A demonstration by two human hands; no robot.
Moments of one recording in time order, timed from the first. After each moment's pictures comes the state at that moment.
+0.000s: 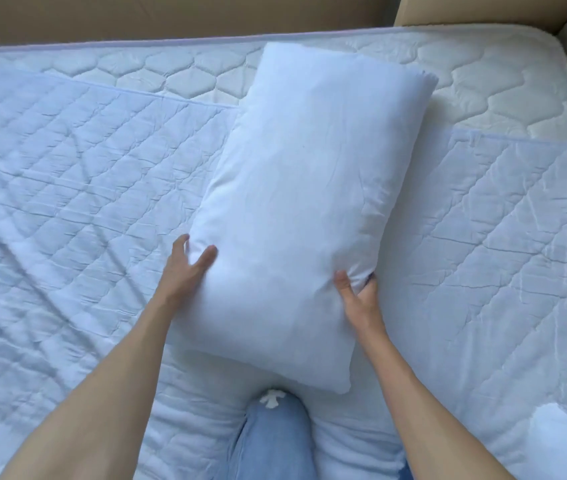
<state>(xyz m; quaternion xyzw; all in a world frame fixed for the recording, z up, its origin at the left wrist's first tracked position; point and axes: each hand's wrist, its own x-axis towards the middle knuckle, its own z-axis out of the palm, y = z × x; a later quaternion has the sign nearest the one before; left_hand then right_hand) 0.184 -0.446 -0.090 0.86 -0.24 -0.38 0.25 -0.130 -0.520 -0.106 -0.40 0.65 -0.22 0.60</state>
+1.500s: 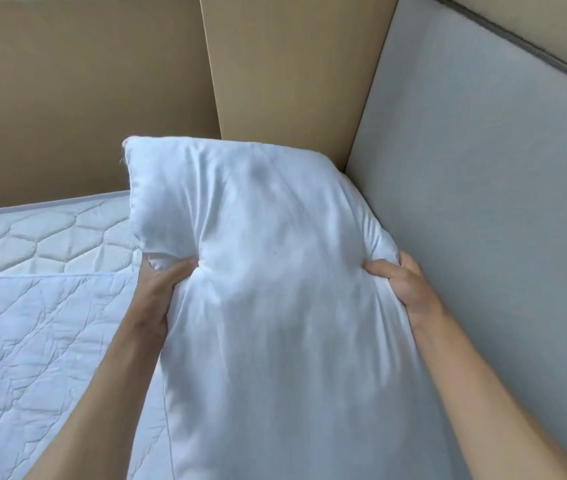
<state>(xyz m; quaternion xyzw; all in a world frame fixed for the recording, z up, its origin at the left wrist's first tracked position) -0.016 -0.760 -0.007 0.57 -0.32 -0.51 0.56 -0.353 -0.799 0.013 -0.39 0.58 -0.42 0.58</state>
